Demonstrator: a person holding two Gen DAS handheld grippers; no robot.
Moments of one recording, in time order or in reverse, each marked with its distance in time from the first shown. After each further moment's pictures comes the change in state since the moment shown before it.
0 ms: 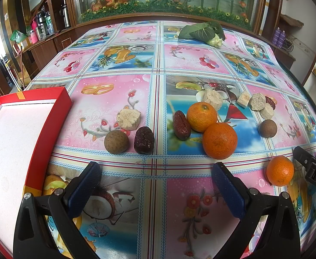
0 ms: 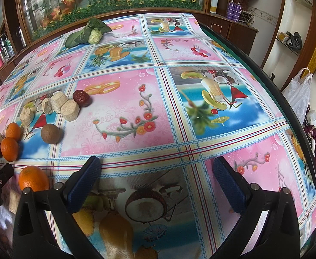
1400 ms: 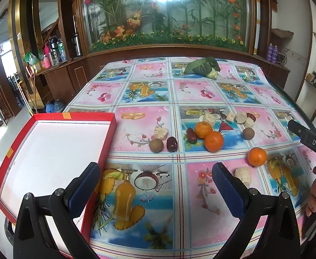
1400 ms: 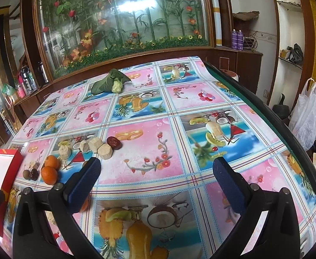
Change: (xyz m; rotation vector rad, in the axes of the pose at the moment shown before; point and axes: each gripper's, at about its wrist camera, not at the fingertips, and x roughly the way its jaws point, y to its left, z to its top) left arm -0.087 0.023 -0.023 0.037 -0.206 0.044; right arm -0.052 -0.008 -0.002 0.056 -0.291 0.152
